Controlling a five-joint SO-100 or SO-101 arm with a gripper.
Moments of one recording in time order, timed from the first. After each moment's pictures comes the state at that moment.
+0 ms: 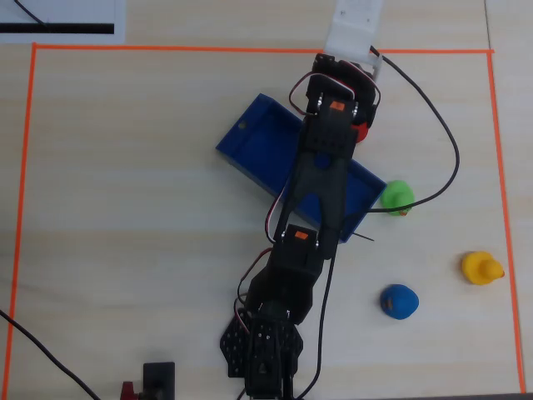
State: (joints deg) arm 21.0 69.0 50.1 62.9 -89.0
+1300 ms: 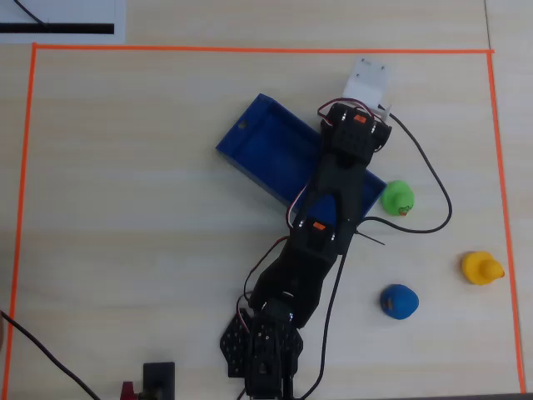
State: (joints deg) arm 27.7 60.5 66.4 61.9 -90.2
